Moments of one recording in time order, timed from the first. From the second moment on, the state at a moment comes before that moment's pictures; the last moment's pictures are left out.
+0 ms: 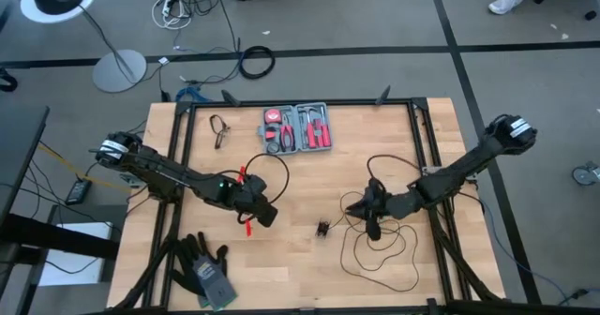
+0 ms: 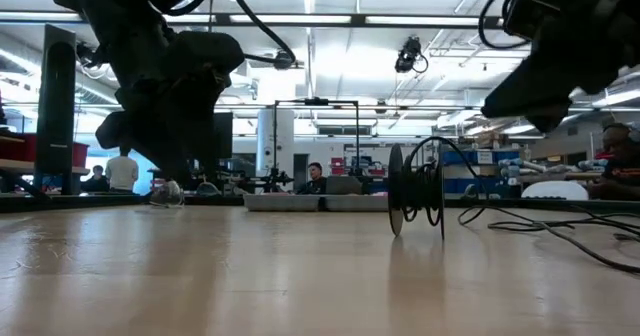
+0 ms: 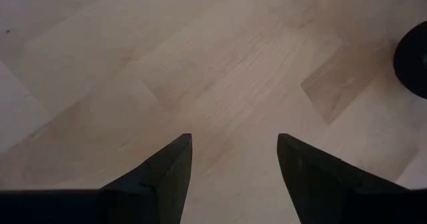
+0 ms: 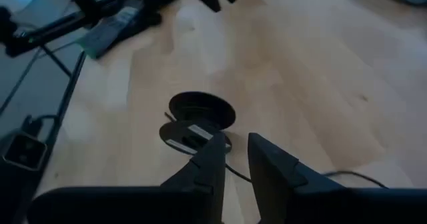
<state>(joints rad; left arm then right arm) -0.28 1.50 0.81 -0.41 -0.25 -1.18 0.51 1.18 0.40 0.23 0.45 0.63</state>
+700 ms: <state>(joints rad) -0.28 1.50 0.81 -0.38 -0.25 -1.19 0.51 1.51 0.64 0.21 0.45 0.07</state>
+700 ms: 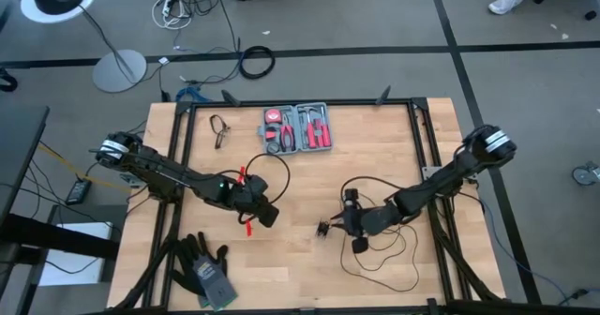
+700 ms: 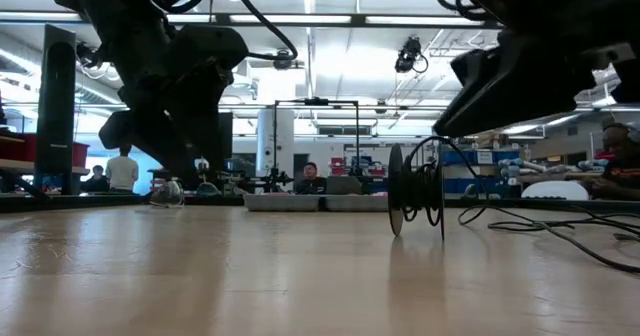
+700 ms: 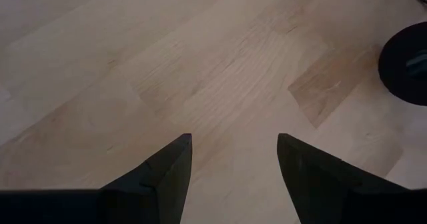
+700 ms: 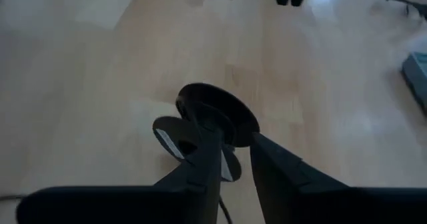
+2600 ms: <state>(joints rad) -0.28 1.49 0.81 -0.33 -0.24 -1.18 0.16 1.70 0.83 0.32 -0.29 0.43</state>
